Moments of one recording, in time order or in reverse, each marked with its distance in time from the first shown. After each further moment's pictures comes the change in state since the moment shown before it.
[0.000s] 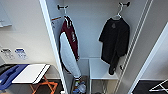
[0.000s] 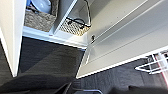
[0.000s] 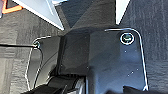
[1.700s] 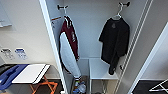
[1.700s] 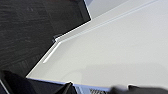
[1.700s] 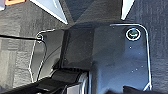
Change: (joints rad) left arm -0.007 0.086 -0.418 -0.400 -0.333 -0.598; right arm 0.009 -0.011 0.045 -0.034 -0.068 0.000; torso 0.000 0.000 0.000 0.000
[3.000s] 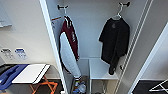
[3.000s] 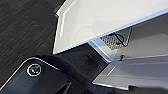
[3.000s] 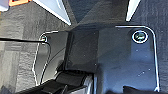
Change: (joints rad) left arm 0.118 -0.109 0.070 0.669 0.150 -0.132; right arm 0.013 0.021 0.002 -0.003 -0.011 0.000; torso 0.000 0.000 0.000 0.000
